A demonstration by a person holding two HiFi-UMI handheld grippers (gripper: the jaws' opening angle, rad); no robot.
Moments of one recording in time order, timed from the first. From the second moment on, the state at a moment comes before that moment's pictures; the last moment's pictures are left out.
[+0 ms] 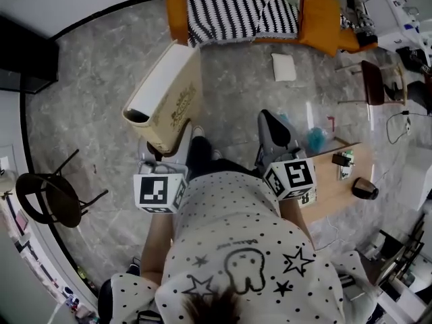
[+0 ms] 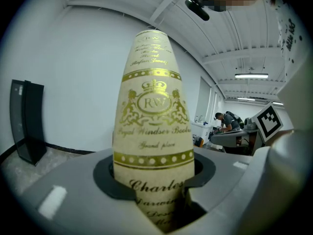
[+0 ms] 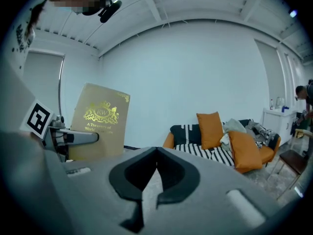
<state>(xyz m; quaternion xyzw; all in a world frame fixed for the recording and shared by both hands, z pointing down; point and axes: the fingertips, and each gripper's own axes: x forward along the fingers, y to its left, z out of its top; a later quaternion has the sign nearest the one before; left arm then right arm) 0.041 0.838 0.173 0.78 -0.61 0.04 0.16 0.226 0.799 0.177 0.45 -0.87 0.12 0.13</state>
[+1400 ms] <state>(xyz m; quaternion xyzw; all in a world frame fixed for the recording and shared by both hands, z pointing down) 0.005 0.747 0.189 0.76 -0.62 0.04 0.19 0.202 0.697 0.191 0.46 -0.87 0.13 0.14</state>
